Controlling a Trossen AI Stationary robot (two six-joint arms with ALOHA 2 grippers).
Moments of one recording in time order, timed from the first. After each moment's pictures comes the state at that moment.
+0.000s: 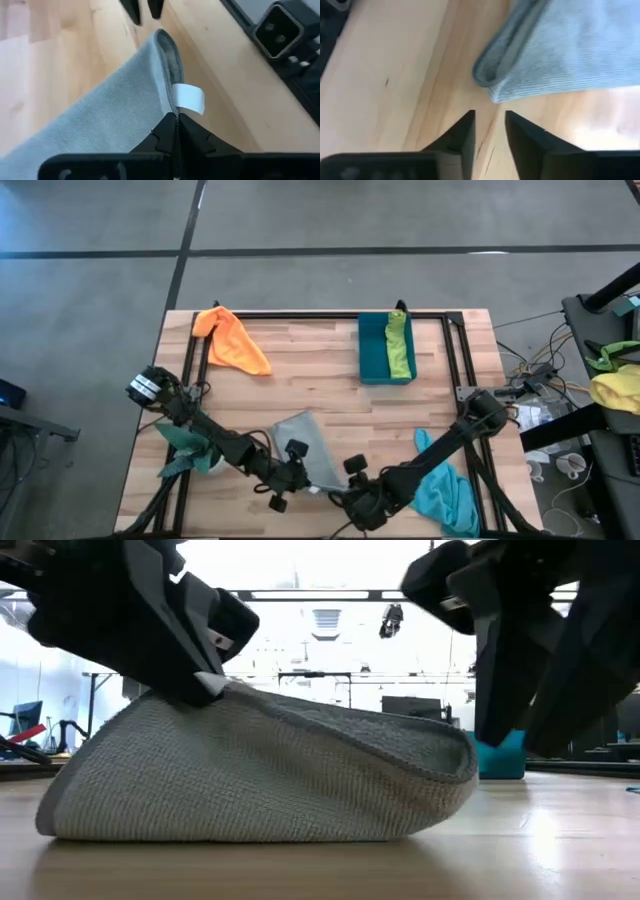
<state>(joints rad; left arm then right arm) -0.58 1.75 0.97 0.07 -0.18 -0.16 0.68 2.05 1.49 -0.65 0.31 0.26</state>
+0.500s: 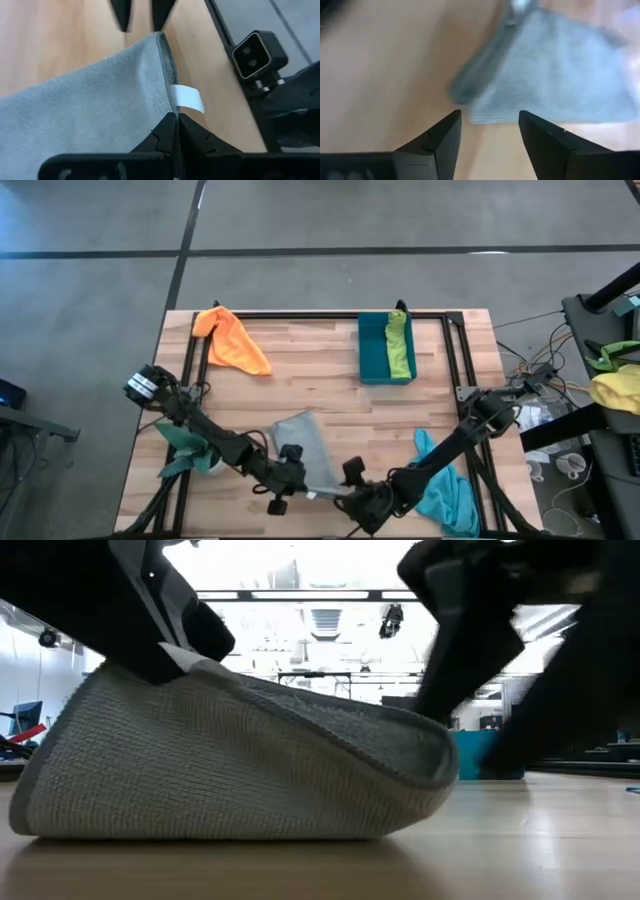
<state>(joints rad) -0.59 1.73 0.96 0.07 -0.11 -0.43 0.71 2.06 1.36 -0.35 0.53 0.08</state>
